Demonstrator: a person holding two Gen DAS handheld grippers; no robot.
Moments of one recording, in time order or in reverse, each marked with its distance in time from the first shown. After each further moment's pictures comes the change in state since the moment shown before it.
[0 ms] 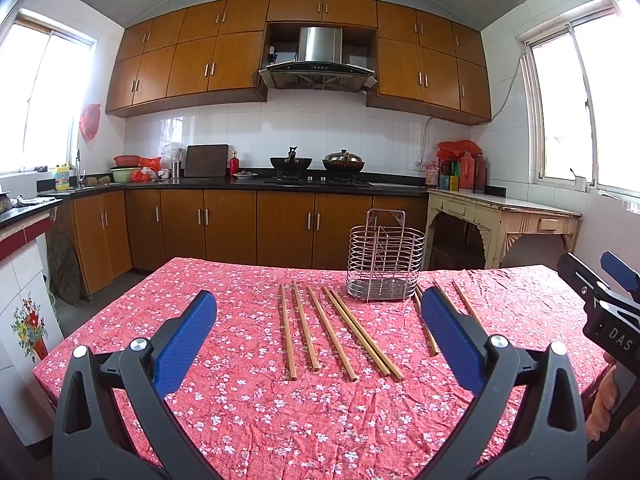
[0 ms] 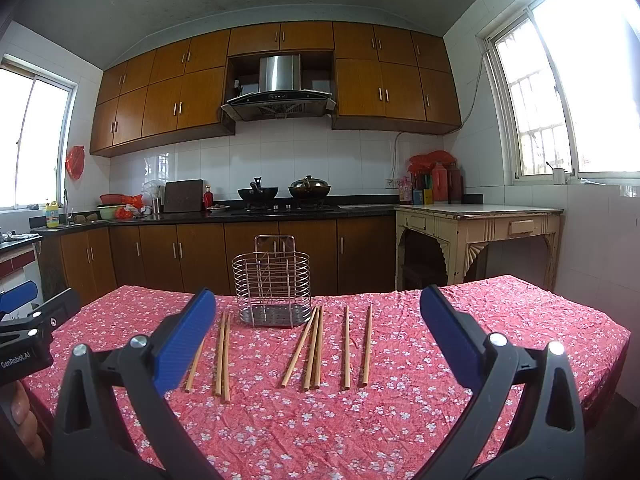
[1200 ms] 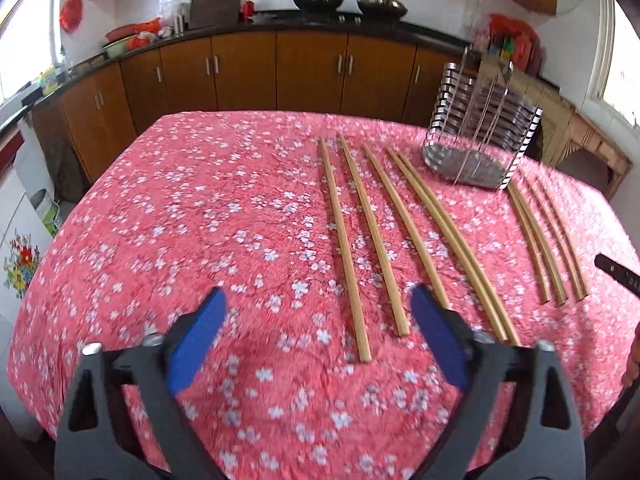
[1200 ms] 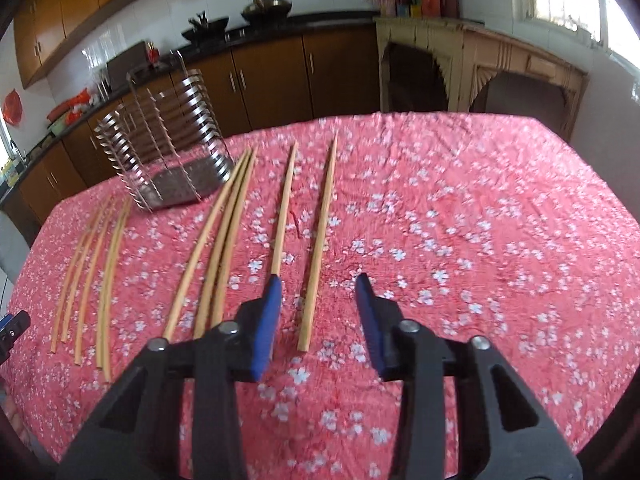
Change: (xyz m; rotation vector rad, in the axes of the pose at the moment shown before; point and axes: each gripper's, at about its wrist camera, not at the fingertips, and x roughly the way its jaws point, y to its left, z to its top) left arm 0.179 0.045 -0.042 -0.031 0.634 0.074; right arm 0.238 -0.069 -0.081 0.126 0.752 -0.049
